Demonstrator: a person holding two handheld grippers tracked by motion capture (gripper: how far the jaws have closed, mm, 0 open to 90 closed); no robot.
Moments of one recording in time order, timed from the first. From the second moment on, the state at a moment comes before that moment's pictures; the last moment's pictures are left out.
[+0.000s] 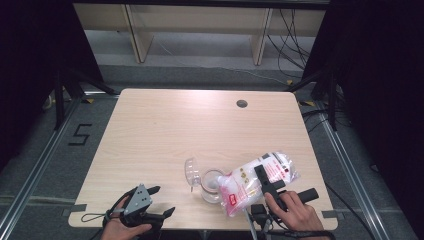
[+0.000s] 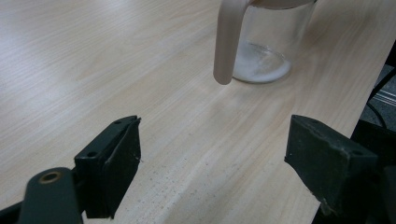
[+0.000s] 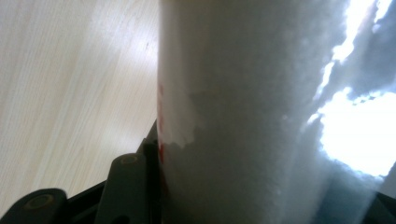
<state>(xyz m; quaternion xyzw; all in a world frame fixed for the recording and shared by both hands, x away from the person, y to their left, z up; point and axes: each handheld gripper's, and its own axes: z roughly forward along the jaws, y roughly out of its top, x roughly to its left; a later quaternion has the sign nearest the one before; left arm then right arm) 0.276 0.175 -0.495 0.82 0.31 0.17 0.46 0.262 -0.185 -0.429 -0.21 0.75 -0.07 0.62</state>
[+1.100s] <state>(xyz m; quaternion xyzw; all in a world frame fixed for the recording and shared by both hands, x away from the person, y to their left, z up) 0.274 0.174 -0.495 0.81 0.31 0.16 0.47 0.273 -0.188 -0.431 -0.18 0.77 -0.04 0.62</state>
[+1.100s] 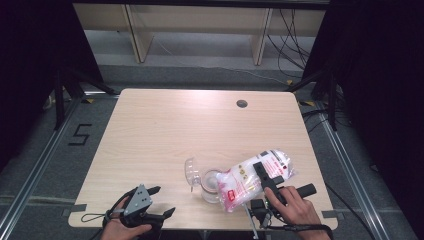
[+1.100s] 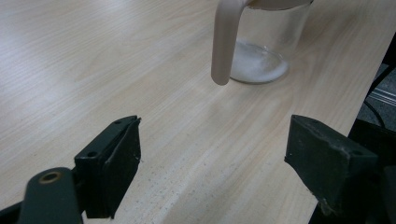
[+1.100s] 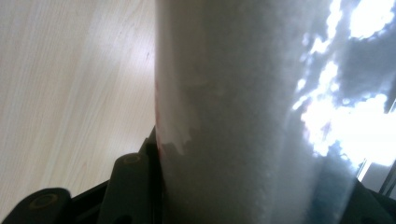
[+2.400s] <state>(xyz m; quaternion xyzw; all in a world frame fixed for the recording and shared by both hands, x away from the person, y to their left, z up) 0.275 0.175 -0.495 0.82 0.31 0.17 0.46 0.270 -0.190 -0.429 -0.20 0.76 -0.04 0.61</state>
